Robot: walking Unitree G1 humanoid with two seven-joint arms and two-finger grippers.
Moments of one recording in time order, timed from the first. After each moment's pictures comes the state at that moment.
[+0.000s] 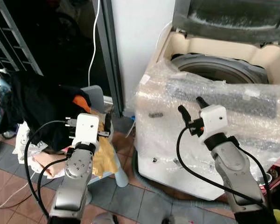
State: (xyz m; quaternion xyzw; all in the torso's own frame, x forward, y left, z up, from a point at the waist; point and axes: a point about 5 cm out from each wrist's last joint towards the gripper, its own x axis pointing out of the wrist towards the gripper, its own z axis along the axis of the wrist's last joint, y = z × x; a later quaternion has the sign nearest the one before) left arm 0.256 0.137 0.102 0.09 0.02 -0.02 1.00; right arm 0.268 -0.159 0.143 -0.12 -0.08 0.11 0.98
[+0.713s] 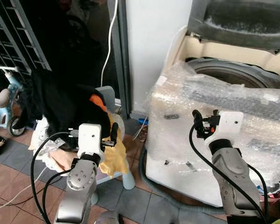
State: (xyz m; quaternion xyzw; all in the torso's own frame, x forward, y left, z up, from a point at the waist) left arm 0.244 0.135 0.093 0.03 0.04 -0.04 1.00; right arm 0.269 -0.160 0.125 0.02 0.01 0.02 1.00
